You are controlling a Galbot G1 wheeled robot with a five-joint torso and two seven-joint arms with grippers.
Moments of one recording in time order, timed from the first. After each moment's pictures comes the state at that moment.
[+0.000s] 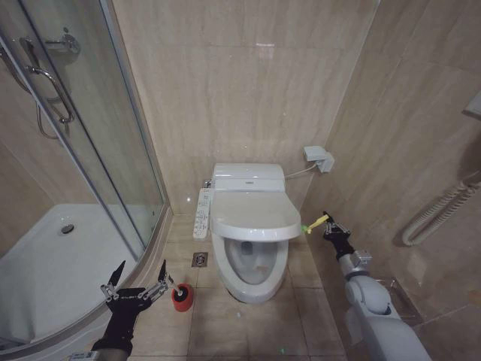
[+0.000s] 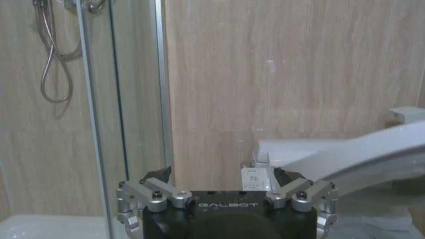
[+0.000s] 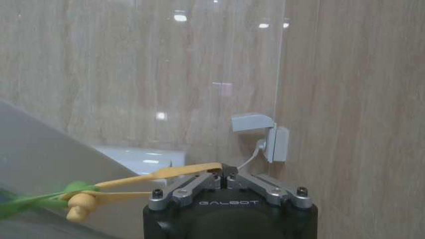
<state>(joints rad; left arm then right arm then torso) 1.86 -1.39 -0.59 -2.40 -0.15 0.02 -0.11 -1.10 1.21 0.66 1.52 0.31 0.17 -0.08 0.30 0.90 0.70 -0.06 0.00</state>
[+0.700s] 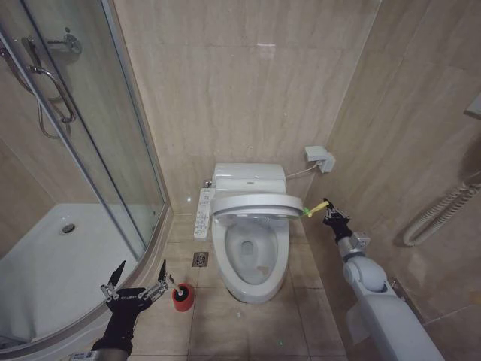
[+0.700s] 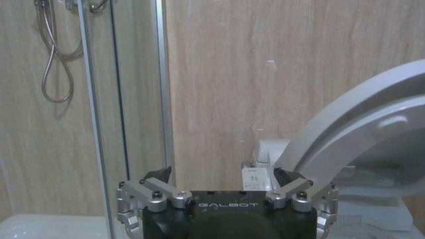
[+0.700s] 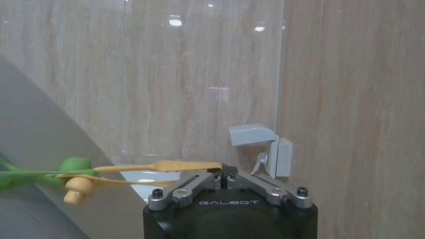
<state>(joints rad) 1.86 -1.39 -0.59 -2.40 -0.15 0.02 -0.11 -0.97 1.15 0.58 1.46 0.38 0.12 -0.03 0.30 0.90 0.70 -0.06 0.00</state>
